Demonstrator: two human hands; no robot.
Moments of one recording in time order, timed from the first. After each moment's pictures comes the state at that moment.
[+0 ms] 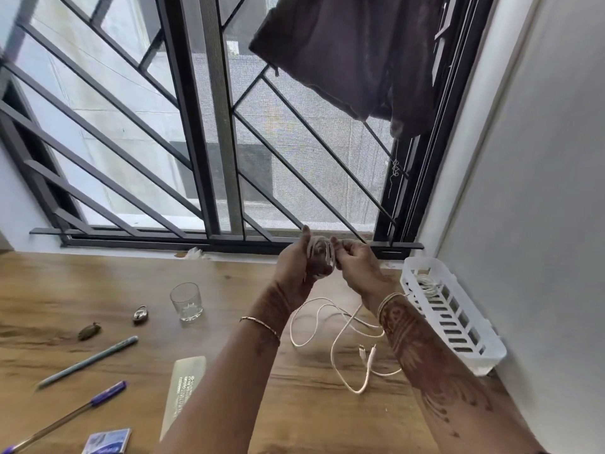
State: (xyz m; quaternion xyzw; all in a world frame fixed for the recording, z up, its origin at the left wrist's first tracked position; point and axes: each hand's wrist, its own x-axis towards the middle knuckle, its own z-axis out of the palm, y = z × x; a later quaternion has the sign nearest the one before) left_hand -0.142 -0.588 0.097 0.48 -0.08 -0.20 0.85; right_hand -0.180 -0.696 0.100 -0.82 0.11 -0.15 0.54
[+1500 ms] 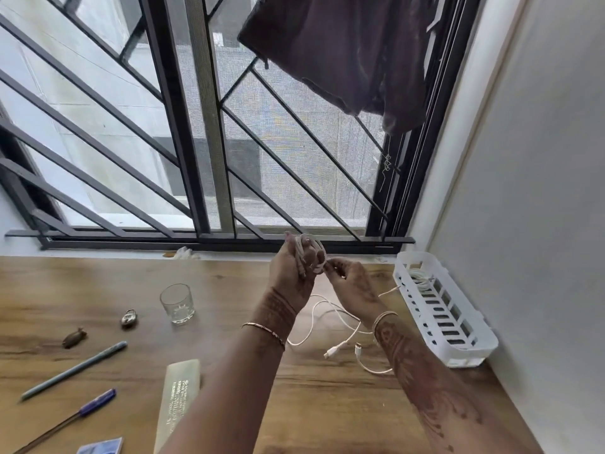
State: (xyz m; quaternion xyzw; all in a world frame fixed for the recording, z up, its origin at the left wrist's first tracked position) left_hand -0.128 -0.595 0.078 0.33 -0.02 -0.20 0.92; right_hand -0.181 -0.701 0.057 -0.87 0.09 -0.17 0.45
